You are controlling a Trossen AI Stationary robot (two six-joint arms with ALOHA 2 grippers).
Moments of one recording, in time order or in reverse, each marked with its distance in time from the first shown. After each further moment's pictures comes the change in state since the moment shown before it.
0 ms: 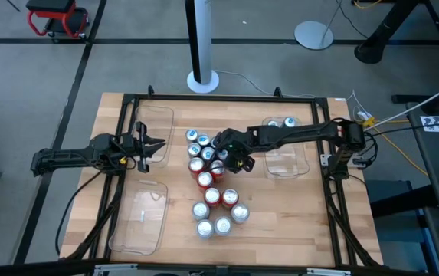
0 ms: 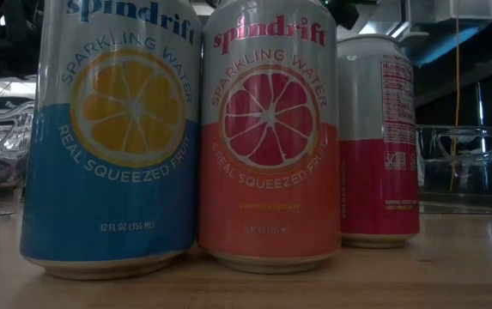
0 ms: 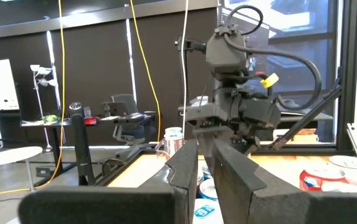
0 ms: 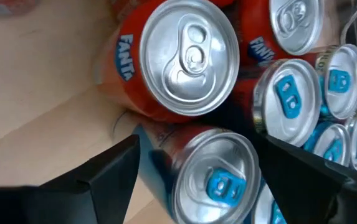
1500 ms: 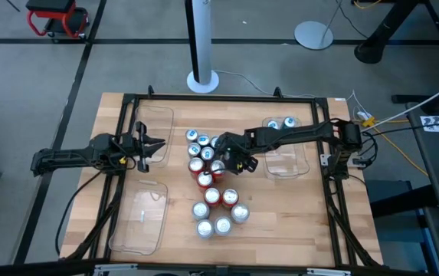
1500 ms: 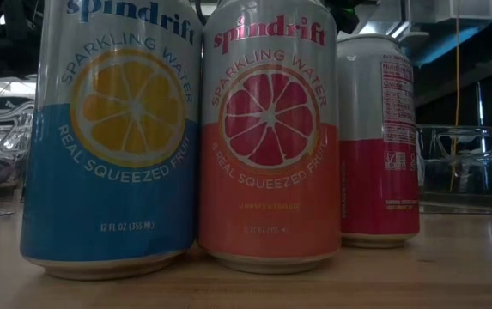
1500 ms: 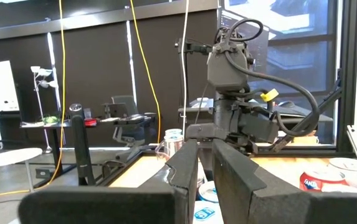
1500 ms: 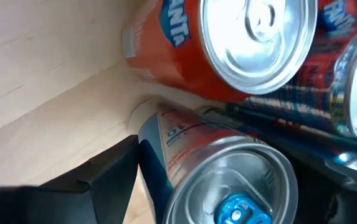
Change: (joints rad) left arm 0.000 0.000 0.000 0.007 0.000 0.000; right arm 0.000 0.037 0.002 -0.090 0.044 -0.010
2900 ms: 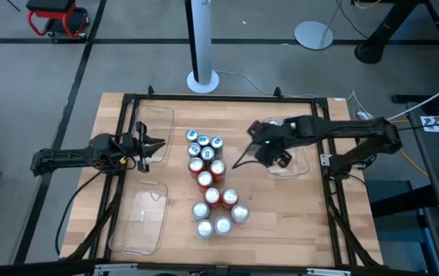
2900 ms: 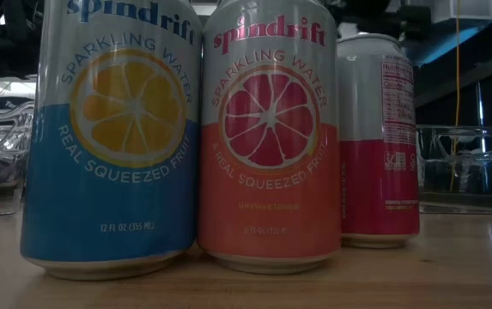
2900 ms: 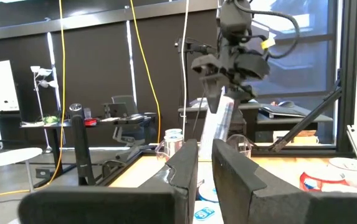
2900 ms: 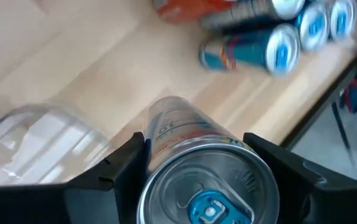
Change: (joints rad) left arm 0.000 0.000 0.000 -0.001 0.000 0.000; right arm 0.047 -0.422 -0.006 -0.414 0.141 0.212
